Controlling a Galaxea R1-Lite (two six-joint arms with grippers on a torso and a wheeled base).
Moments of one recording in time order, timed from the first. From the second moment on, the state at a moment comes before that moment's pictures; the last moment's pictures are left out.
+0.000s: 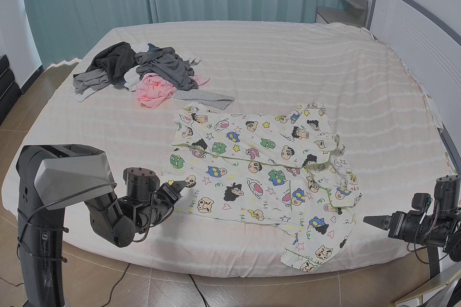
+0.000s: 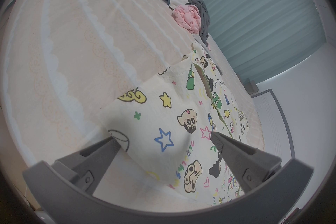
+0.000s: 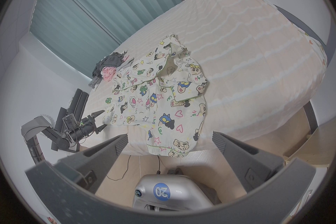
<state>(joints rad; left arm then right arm) -0.32 2.38 -0.74 -1.10 0.05 -1.00 0.05 1.57 -0.09 -0.84 0.27 0.42</state>
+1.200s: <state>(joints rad) -0.30 2.32 -0.59 -1.10 0.15 -1.07 0.10 2.29 -0.19 -1.19 0.32 0.13</state>
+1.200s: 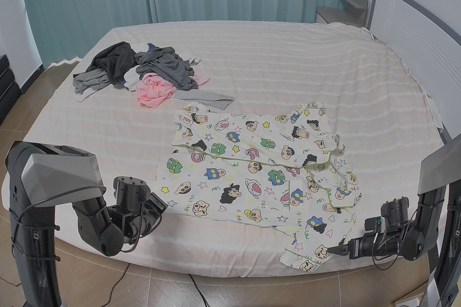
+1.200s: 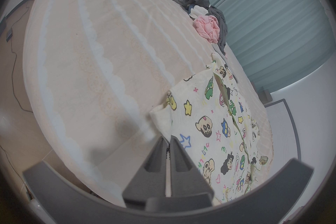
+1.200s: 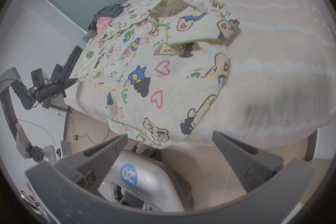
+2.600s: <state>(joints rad) -0.31 2.33 -0.47 -1.29 0.15 -1.07 0.17 2.32 -0.24 -1.18 0.45 0.14</state>
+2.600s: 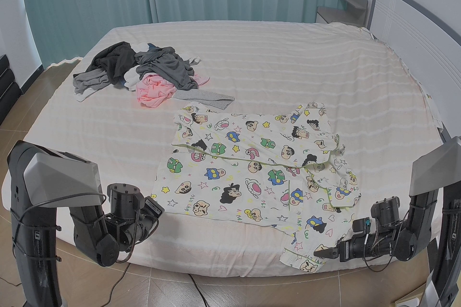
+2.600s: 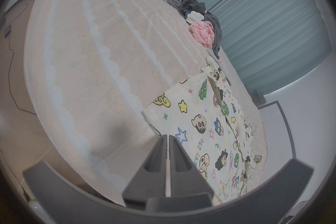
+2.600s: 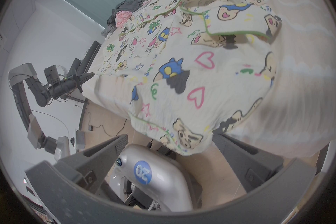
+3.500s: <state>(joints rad) -0.32 2.36 -0.43 -1.37 0.16 -1.05 0.19 2.33 -0.25 -1.17 0.37 0.14</state>
